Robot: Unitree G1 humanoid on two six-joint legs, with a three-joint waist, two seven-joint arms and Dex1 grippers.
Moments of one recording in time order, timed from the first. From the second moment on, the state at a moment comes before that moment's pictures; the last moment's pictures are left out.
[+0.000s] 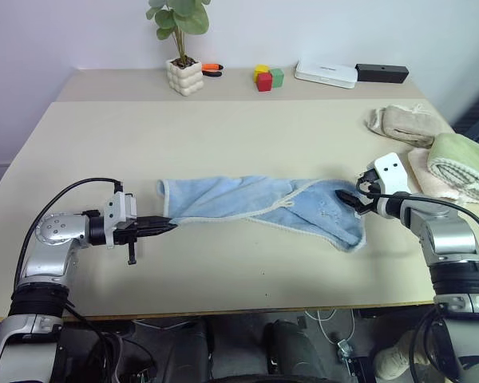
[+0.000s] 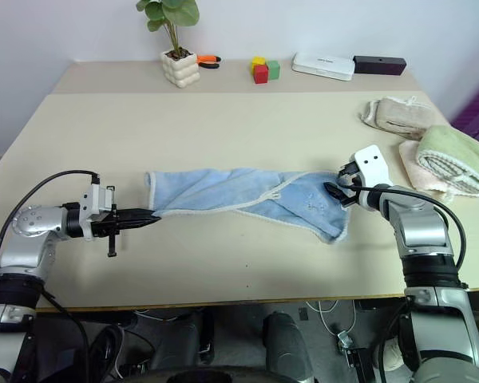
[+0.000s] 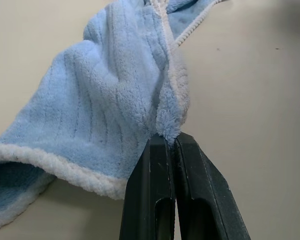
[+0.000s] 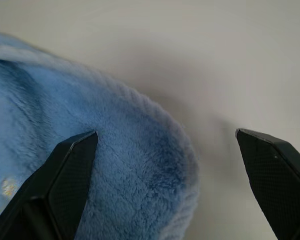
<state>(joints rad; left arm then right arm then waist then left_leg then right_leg) -0.32 0.71 0.05 0.36 -0.34 -0.19 -1.40 -0.51 -0.66 -0.08 0.33 0.16 0.58 0.60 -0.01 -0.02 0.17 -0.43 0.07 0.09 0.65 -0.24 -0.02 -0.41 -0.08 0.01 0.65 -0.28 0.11</state>
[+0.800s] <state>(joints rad) -0.50 0.66 0.07 0.61 -0.26 -0.27 -1.18 -0.62 -0.59 -0.06 0.41 0.13 0.50 0.56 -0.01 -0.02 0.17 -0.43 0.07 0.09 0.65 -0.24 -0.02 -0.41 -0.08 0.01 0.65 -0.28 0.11</state>
